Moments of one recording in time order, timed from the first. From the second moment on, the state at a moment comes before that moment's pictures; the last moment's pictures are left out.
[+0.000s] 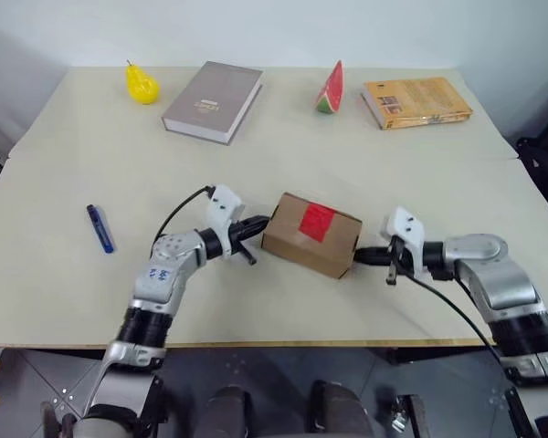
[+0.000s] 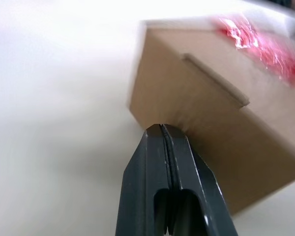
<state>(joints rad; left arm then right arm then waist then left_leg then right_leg) -0.64 0.27 -0.08 0.24 -0.24 0.36 -0.63 -0.41 -0.77 0.10 0.01 0.26 0.46 1.17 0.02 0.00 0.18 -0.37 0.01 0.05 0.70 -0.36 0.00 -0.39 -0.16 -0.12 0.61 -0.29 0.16</state>
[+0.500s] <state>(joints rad) -0.48 0.49 -0.10 0.12 -0.26 0.42 -0.88 -0.38 -0.80 -0.04 0.05 0.21 0.42 0.91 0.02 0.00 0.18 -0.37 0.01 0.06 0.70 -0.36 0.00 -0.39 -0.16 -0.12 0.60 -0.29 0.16</state>
